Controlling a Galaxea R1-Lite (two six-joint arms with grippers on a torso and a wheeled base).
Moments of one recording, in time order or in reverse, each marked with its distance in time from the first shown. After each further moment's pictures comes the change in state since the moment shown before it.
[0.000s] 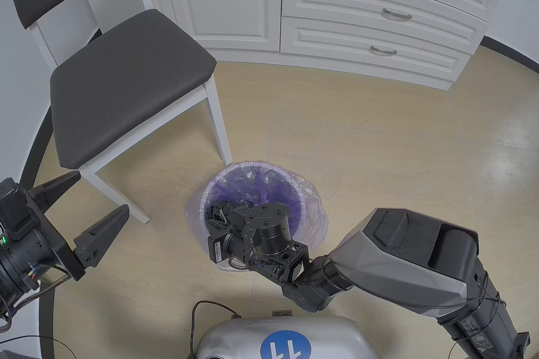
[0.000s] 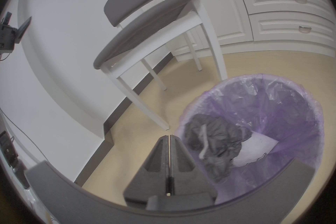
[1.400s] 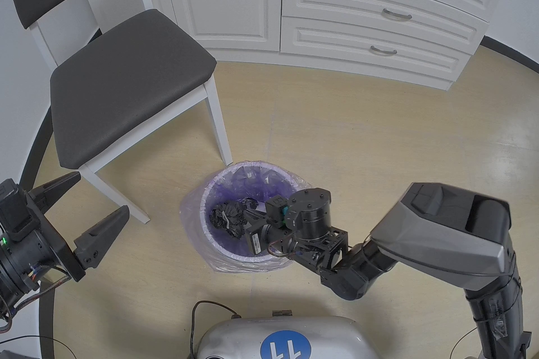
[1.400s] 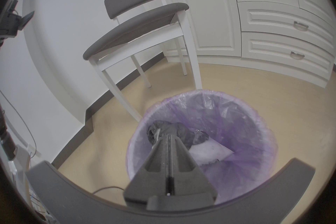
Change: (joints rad) left arm 0.001 -0.001 0.003 0.000 0.000 0.001; right arm -0.105 -0.128 0.217 -0.055 -0.017 -0.196
